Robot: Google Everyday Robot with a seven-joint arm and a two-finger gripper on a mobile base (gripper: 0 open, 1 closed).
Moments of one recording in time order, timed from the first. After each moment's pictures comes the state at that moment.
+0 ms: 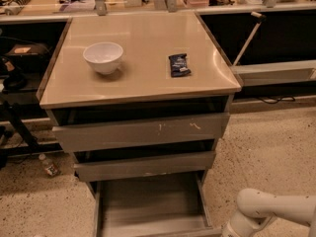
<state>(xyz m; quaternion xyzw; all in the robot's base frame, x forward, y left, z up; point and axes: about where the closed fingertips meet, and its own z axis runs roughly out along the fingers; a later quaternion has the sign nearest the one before) 0.290 -0.223 0.332 0.36 -0.89 -0.24 0.09</state>
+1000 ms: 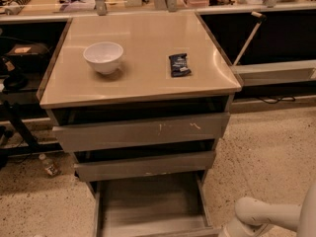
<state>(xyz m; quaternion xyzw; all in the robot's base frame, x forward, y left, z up) 0.293 -0.211 0.271 0.32 -0.90 -0.28 0.08</state>
